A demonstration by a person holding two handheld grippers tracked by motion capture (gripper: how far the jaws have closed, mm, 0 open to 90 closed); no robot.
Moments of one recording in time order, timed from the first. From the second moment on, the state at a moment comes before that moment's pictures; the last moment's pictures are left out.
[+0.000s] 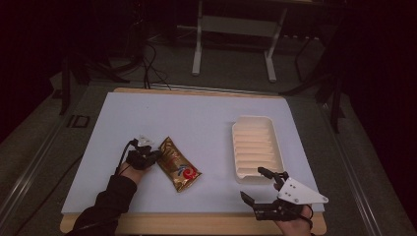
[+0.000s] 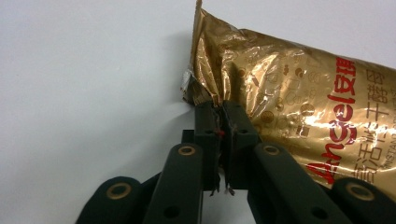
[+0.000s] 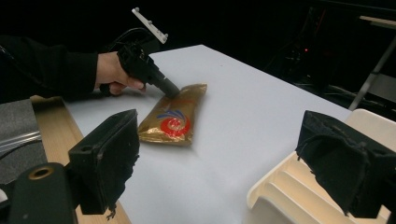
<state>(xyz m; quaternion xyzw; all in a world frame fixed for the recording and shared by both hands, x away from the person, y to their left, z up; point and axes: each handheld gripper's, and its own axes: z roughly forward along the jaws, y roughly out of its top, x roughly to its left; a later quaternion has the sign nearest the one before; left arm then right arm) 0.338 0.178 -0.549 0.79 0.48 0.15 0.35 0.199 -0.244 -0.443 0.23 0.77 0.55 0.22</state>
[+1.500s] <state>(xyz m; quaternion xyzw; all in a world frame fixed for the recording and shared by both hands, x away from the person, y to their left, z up) 0.278 0.138 -0.438 0.79 0.31 0.20 0.49 0.206 -0.259 -0.439 0.24 0.75 0.57 0.24</state>
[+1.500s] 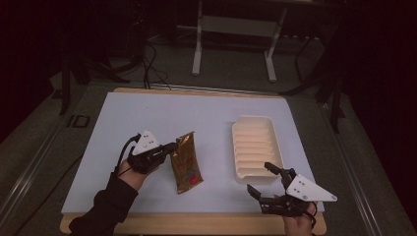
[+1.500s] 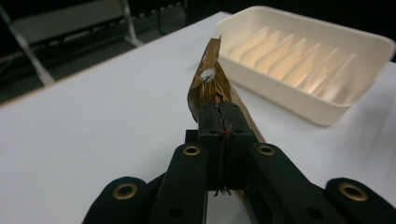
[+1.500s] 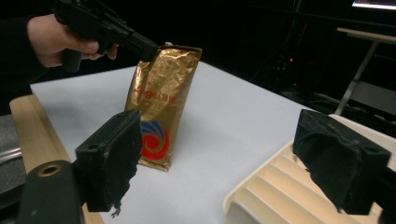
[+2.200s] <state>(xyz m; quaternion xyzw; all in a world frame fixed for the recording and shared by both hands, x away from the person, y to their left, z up) 0.257 0.125 -0.393 0.80 0.18 0.13 0.56 0.229 -0.254 -0.409 0.16 0.79 0.57 0.17</state>
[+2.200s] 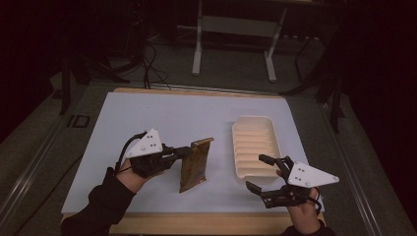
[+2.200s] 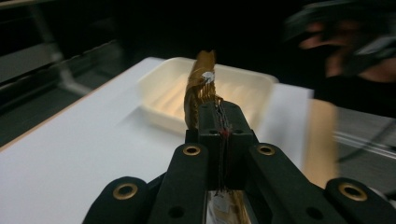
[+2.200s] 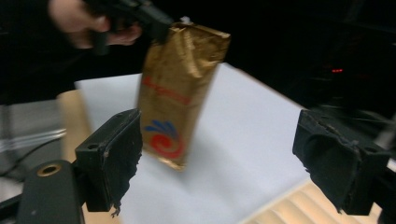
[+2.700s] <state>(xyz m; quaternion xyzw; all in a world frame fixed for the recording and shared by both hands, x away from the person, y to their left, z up) 0.245 0.109 -0.385 0.81 0.10 0.09 0.57 0.261 -0.226 -0.407 0.13 0.88 0.45 0.01</state>
